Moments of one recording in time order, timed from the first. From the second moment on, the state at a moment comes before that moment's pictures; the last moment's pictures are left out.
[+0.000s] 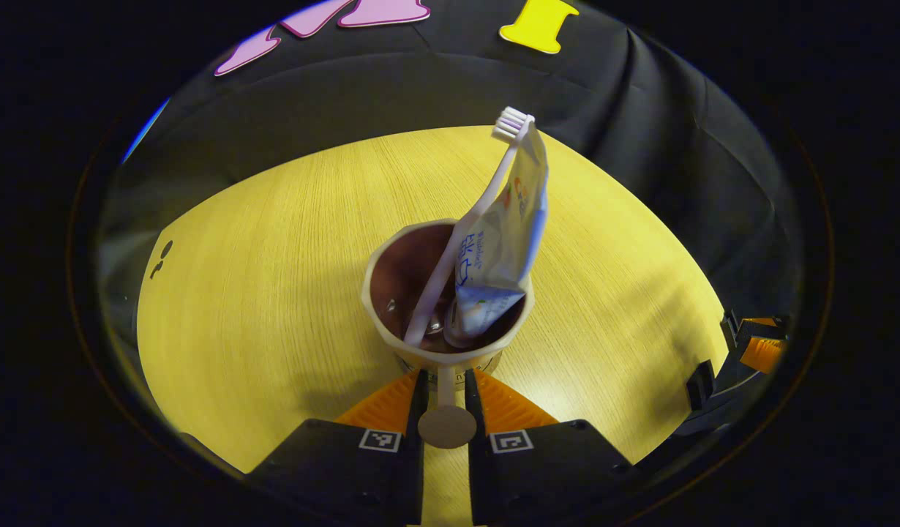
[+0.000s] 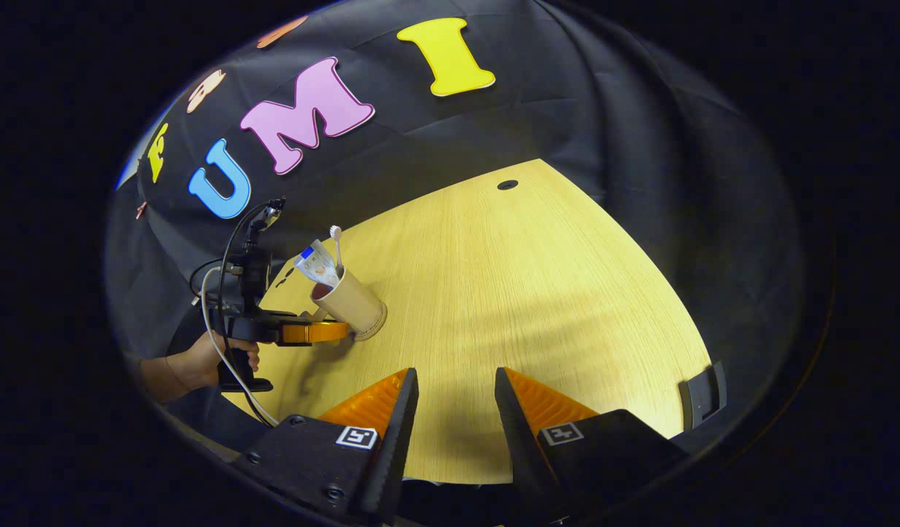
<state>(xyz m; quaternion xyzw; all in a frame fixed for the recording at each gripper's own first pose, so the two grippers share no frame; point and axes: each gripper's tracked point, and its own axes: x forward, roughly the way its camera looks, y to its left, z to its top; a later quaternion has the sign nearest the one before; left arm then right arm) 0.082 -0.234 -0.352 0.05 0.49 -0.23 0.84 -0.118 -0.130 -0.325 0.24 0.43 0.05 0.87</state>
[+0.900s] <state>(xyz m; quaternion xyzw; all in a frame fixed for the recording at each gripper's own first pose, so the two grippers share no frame) 0.073 -0.197 -0.314 0.06 0.44 -0.22 0.87 -0.094 -0.083 -0.302 0.24 0.41 0.08 0.87</state>
